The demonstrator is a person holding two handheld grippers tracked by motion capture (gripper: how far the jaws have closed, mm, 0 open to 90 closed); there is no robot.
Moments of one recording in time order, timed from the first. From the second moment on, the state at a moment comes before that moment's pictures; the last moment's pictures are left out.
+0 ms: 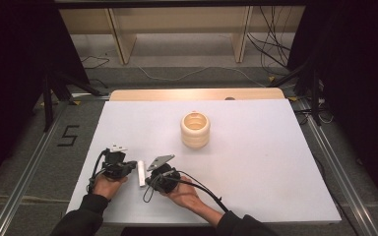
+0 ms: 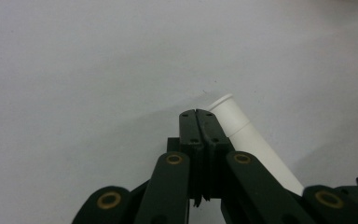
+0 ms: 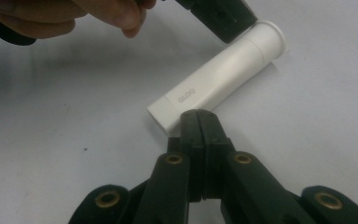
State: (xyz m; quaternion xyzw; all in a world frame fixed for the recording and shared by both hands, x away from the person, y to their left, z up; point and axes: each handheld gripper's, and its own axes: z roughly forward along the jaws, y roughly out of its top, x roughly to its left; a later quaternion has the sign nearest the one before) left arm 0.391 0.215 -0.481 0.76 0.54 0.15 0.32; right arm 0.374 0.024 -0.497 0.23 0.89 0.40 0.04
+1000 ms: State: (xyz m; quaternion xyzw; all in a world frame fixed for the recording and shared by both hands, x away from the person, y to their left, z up) left arm 0.382 0.212 -0.461 0.76 0.54 0.15 0.34; right arm 0.376 -0.003 -0.466 0.24 0.87 0.43 0.05
